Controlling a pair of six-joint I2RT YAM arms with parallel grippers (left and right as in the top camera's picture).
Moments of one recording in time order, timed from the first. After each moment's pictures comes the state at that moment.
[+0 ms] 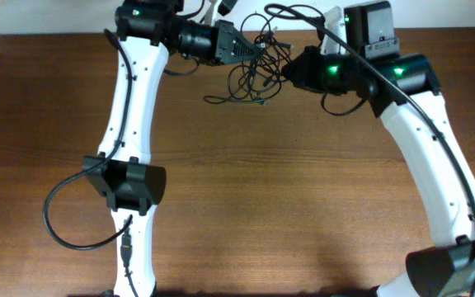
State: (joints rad) left arm -0.18 2.35 2.68 -1.37 1.08 -0.04; right arm 0.24 1.72 1.81 -0.90 -0.48 0.46
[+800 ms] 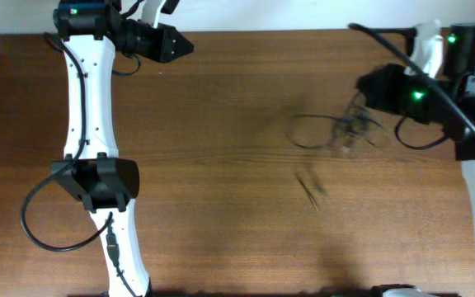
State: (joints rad) left arm 0.02 2.35 2.68 -1.45 0.82 0.36; right arm 0.04 1.44 1.78 -1.11 -0.44 0.35
